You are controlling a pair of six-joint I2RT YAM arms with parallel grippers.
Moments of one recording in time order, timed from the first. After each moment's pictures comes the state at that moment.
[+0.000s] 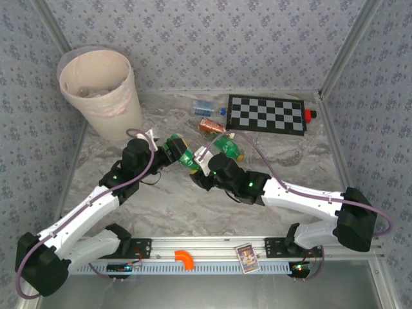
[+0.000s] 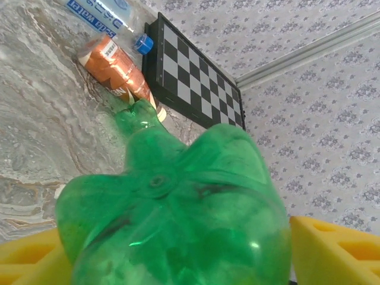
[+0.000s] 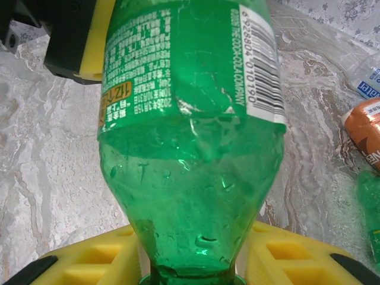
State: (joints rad) left arm -0.60 0.97 0.71 -0.08 0.15 -1.00; right arm 1.07 1.30 0.90 -0.11 0.19 0.08
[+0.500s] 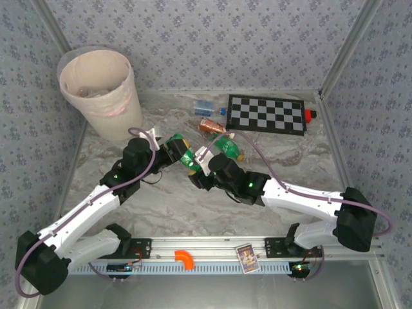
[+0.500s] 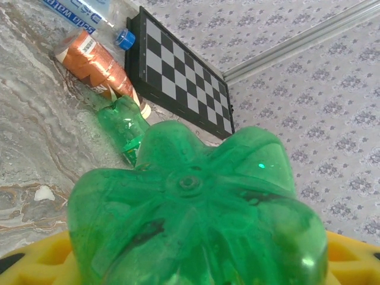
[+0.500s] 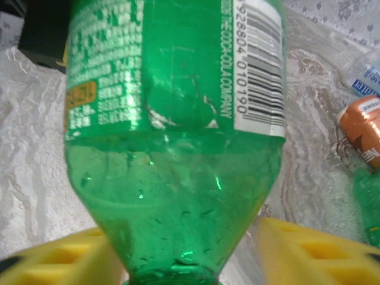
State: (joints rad) left arm -0.61 0.96 0.73 -0.07 0.17 -0.98; right arm 1.07 1.30 0.89 -0.10 0.21 0.10
